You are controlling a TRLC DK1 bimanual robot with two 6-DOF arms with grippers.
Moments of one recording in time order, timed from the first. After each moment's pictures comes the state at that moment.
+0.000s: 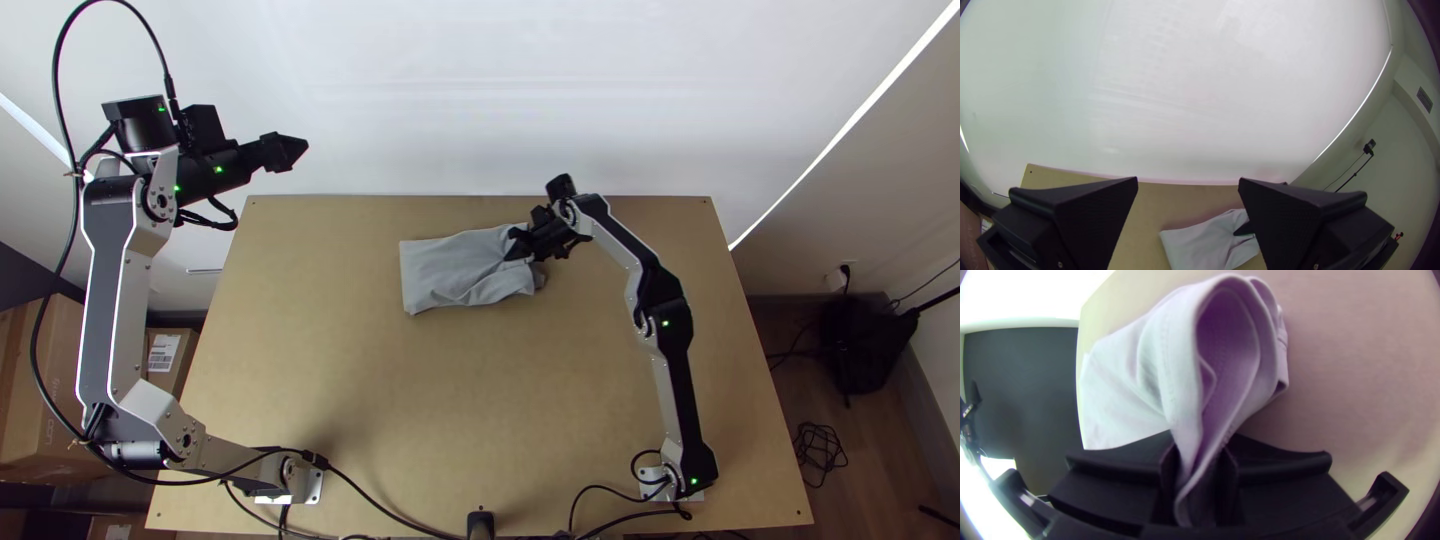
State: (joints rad) left arm 0.09 1.57 1.95 -0.81 0.44 -0.21; right arm 0.34 2.47 2.14 -0.89 -0.66 0.31
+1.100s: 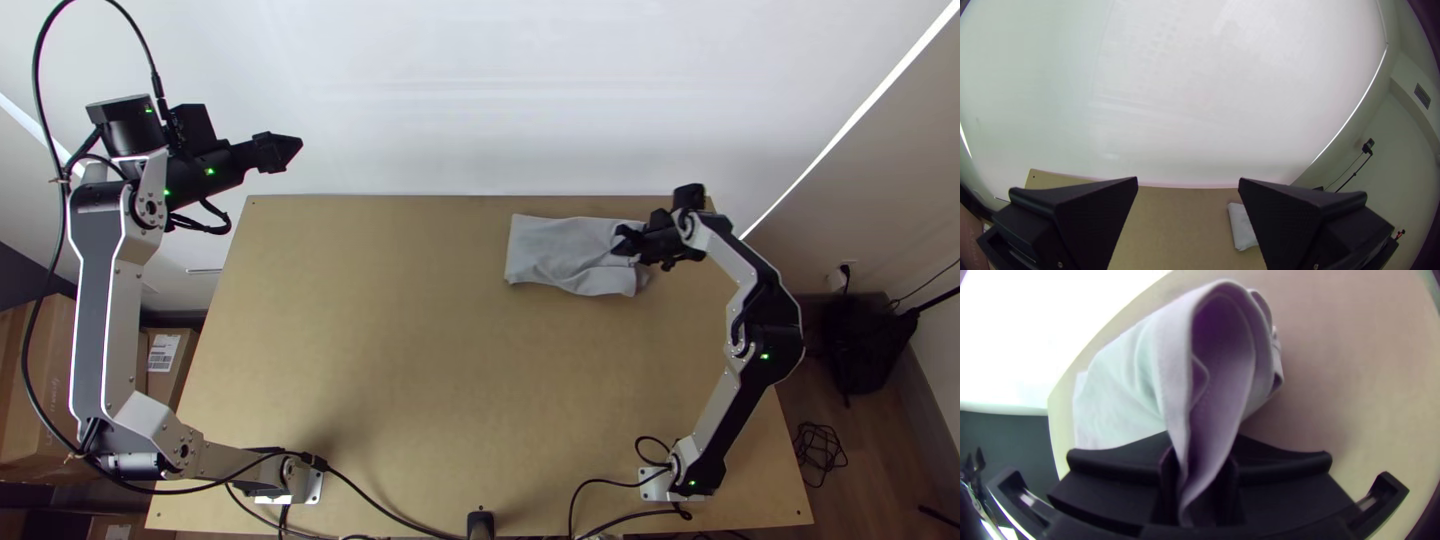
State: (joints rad) left arm 0.09 1.53 1.95 -0.81 0.44 -0.20; right arm -0.09 2.06 1.58 -0.64 -0.49 0.28
